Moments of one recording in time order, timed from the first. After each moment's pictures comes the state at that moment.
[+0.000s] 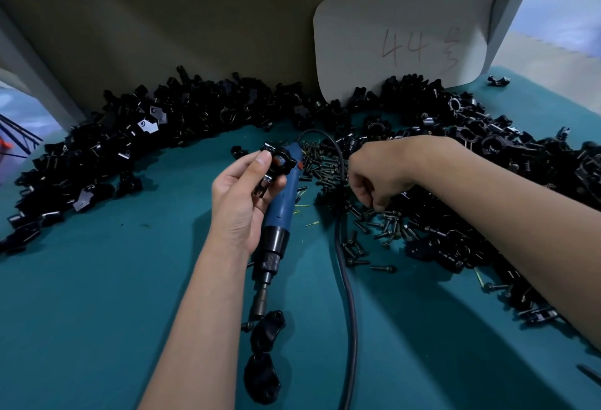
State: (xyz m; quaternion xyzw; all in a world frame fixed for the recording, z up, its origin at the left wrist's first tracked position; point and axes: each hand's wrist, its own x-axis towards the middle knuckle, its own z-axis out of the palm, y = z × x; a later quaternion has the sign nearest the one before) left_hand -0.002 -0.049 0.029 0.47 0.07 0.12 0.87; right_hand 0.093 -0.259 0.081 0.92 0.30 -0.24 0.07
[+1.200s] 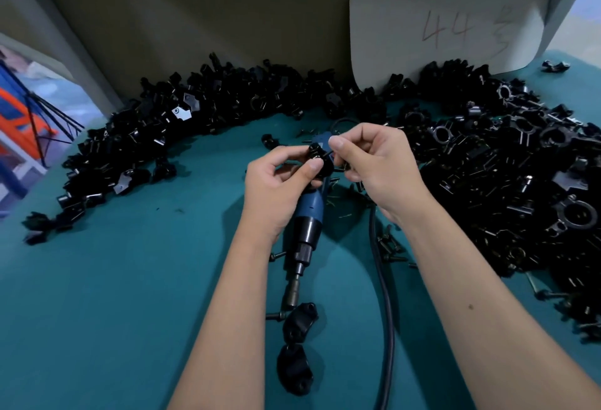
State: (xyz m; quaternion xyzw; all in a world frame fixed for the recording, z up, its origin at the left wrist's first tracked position) left_hand 0.008 -0.034 0.010 0.67 -0.04 0.17 0.72; right_hand 0.046 -0.196 0.029 0.65 0.15 0.02 -0.74
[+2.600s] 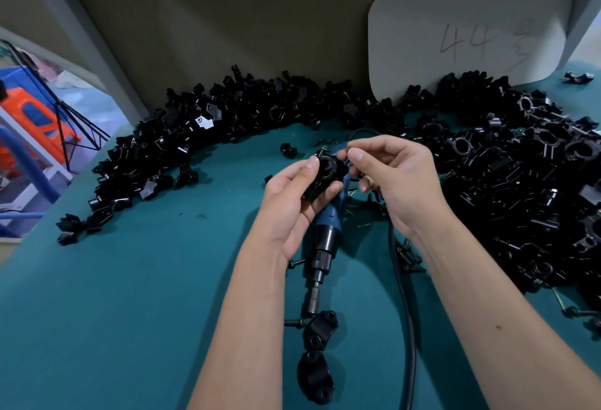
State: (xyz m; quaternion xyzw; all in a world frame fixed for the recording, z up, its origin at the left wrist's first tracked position) left_hand -0.005 -0.027 0.022 0.49 0.06 0.01 0.87; right_hand 0.037 -0.193 0.027 0.60 0.16 0.02 -0.78
